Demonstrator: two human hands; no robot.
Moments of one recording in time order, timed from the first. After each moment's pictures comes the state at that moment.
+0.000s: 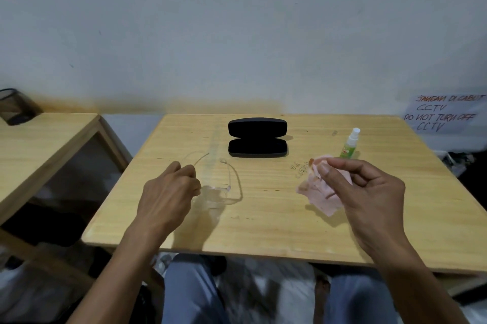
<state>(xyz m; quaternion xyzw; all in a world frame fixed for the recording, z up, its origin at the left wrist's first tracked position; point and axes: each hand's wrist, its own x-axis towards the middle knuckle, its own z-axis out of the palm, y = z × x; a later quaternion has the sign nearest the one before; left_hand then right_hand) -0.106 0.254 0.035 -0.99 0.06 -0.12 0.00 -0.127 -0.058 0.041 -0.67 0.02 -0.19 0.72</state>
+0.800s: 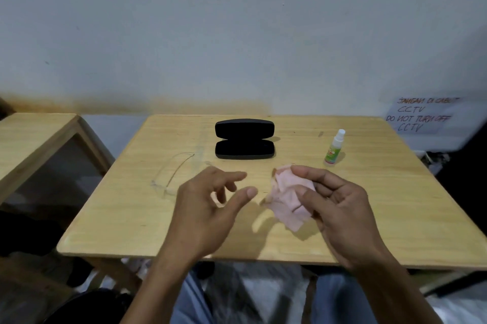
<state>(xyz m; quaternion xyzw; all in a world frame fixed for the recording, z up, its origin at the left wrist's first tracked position) -0.141 0.168 0.057 -0.86 0.09 -0.18 -0.47 -0.143 -0.047 0.046 -0.64 -0.01 -0.05 0.77</state>
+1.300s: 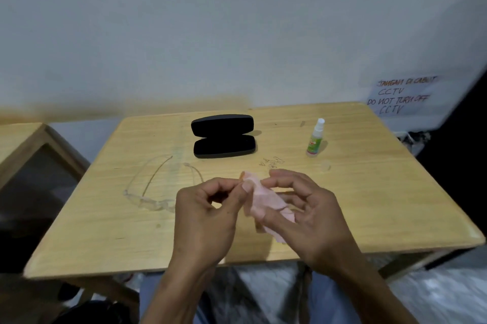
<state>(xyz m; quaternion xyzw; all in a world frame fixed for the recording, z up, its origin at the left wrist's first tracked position) -0.142 0.117 0.059 -0.74 -0.02 -0.09 -0.67 -0.153 -0.045 0.035 -0.73 -0.05 -0.04 0.68</state>
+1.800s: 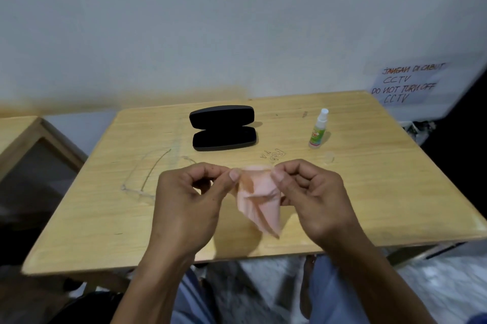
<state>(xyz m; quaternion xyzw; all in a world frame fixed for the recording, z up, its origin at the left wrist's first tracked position) -0.133 0.135 0.073 -0.78 -0.02 -0.09 -0.62 -0.134 -0.045 0.039 -0.68 -0.05 -0.05 0.73</state>
